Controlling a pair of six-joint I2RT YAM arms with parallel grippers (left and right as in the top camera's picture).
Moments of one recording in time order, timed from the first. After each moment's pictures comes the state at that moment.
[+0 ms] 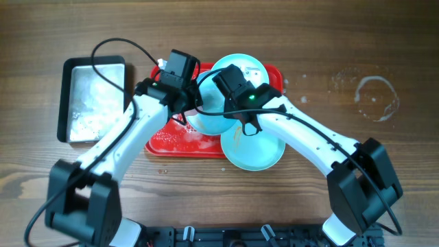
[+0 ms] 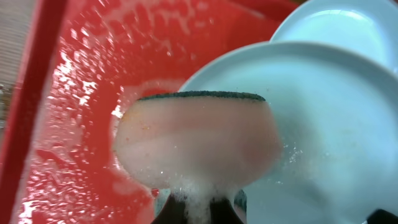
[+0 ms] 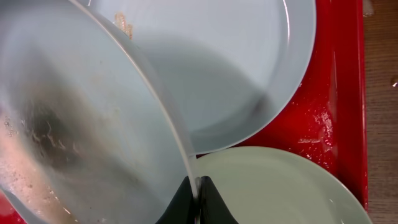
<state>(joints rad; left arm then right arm) -0.40 1.66 1.19 -0.67 -0.05 -0.64 0.67 1.81 1.30 -0.71 0.26 0.71</state>
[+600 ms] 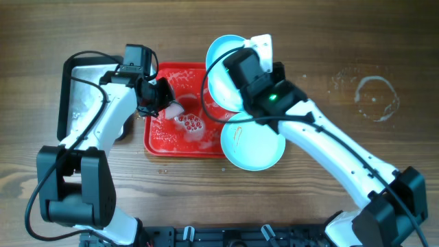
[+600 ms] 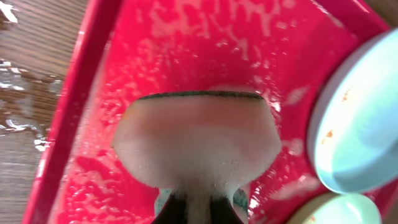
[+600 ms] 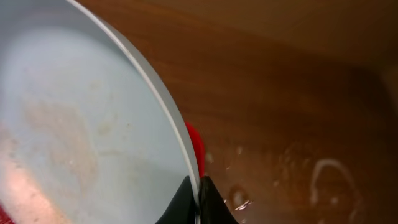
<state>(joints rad) -0.12 1.74 1.19 -0.72 0.22 -0.54 0.67 1.64 1.36 -0.63 0.73 0.24</state>
